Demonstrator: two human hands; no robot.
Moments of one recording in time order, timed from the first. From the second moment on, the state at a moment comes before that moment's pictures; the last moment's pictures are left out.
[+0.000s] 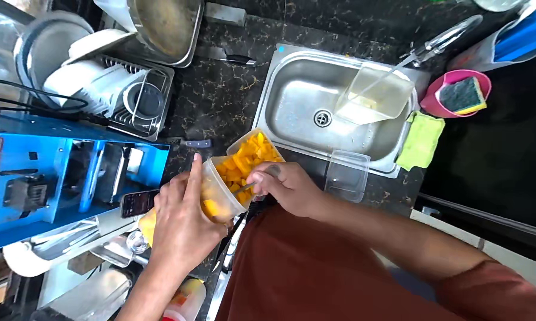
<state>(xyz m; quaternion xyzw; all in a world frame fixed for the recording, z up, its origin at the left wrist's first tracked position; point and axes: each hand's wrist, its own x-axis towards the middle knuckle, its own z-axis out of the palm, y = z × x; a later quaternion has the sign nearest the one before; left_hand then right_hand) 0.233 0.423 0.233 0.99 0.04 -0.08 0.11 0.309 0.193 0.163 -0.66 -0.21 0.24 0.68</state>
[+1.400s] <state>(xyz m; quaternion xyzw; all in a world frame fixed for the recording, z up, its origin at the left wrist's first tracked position) 0.229 0.428 0.237 0.99 0.05 -0.11 0.11 0.323 0.178 0.126 -0.75 -0.12 0.28 0.59</state>
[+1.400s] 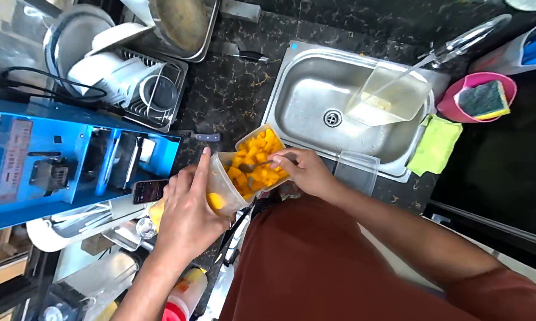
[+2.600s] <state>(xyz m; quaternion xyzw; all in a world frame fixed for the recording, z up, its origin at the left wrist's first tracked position) 0.215 0.439 0.227 0.98 0.09 -0.11 0.17 0.338 0.142 0.115 -0.75 -0.21 0.23 0.58</state>
